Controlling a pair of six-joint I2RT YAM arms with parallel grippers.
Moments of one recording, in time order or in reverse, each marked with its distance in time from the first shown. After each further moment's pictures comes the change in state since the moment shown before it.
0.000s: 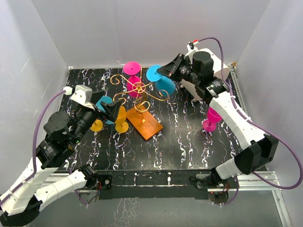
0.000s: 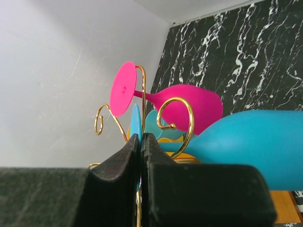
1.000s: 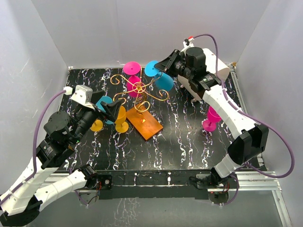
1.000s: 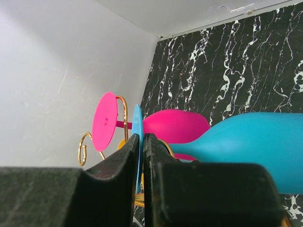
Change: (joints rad) left arm 0.000 0.001 0.000 -0.004 -0.004 0.002; right arm 0.000 0.111 0.078 0.022 0.087 -0.011
